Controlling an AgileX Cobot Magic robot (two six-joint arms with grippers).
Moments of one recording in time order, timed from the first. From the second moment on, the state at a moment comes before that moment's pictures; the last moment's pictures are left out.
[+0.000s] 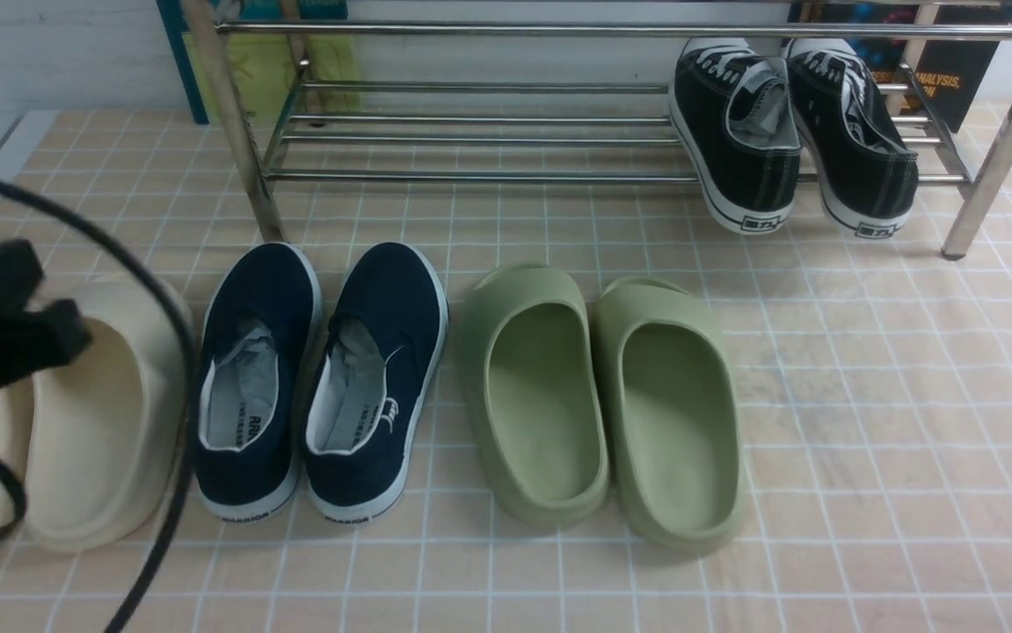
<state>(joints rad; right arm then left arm) -0.02 -0.01 0.01 0.13 0.39 0.07 -0.07 0.87 -0.60 -0.21 0.18 0.10</state>
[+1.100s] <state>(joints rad) -0.02 -0.01 0.01 0.12 0.39 0.07 -0.07 1.75 -1.18 0.01 0.74 0.10</state>
